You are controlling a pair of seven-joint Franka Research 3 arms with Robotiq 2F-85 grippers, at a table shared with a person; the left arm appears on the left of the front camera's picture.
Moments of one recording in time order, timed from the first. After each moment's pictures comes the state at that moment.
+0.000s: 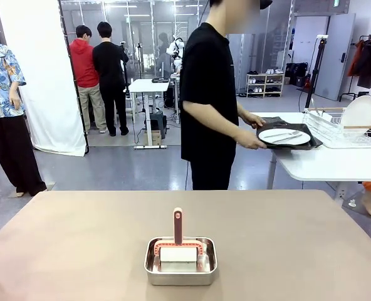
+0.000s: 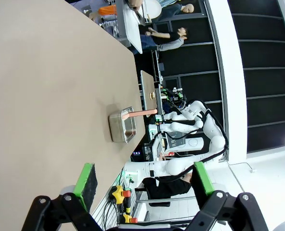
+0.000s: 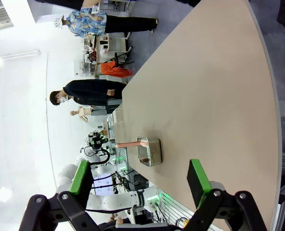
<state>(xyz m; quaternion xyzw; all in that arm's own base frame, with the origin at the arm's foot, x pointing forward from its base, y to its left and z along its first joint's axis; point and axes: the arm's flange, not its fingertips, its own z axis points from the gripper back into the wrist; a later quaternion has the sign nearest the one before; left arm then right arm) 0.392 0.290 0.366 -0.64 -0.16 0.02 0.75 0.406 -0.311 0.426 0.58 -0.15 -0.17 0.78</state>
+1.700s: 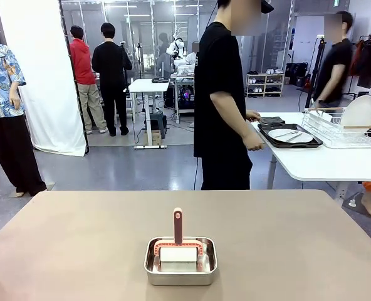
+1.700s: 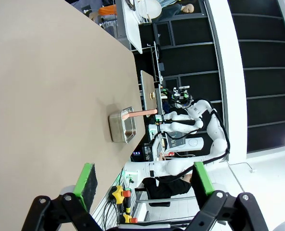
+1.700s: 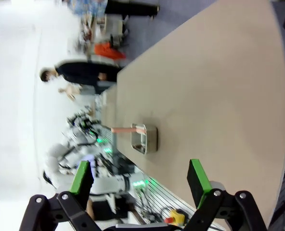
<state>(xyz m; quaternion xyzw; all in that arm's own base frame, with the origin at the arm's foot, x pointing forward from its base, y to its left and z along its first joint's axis) 0.392 0.290 0.366 -0.64 -0.16 0.02 0.75 0.419 -0.279 0.484 0.55 -0.14 -0.08 0.82</state>
